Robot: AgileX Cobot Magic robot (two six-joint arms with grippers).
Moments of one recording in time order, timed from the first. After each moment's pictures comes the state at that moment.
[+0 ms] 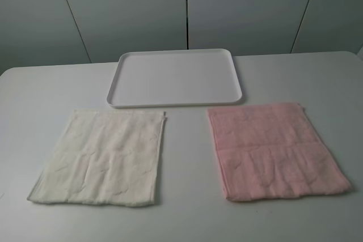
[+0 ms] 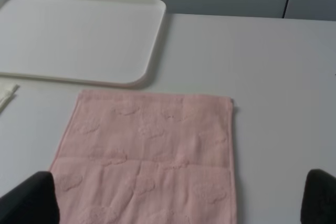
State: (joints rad) left arm 0.06 0.00 -0.51 -0.06 1.08 0.00; right arm 0.00 0.00 -0.51 0.17 1.10 -0.13
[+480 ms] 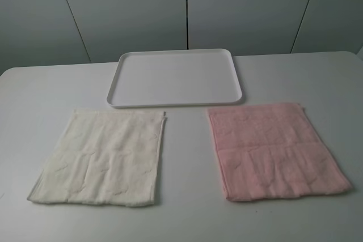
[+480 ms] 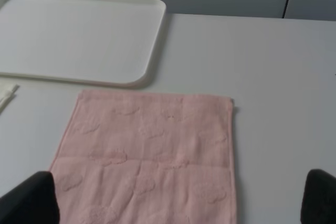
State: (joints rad) left arm 0.06 0.00 -0.51 -0.06 1.08 0.00; right arm 0.00 0.00 -0.51 0.17 1.10 -0.13
